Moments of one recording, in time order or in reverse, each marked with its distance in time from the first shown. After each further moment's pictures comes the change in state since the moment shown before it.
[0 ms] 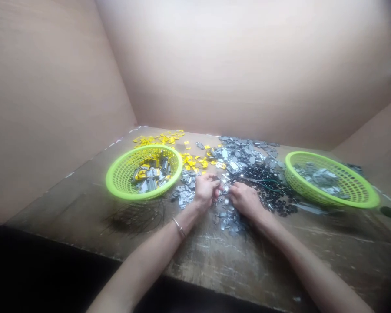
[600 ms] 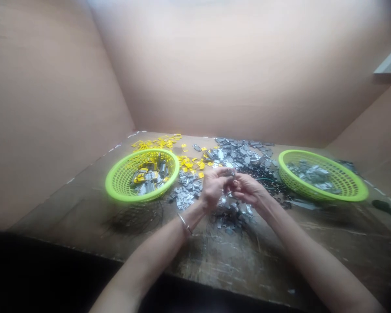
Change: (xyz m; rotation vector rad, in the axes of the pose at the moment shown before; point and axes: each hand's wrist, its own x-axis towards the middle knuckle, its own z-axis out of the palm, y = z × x) left_hand -0.014 0.022 0.036 -0.032 -0.235 0.256; right_hand 0.022 0.013 -0.035 2.007 -0.325 0.500
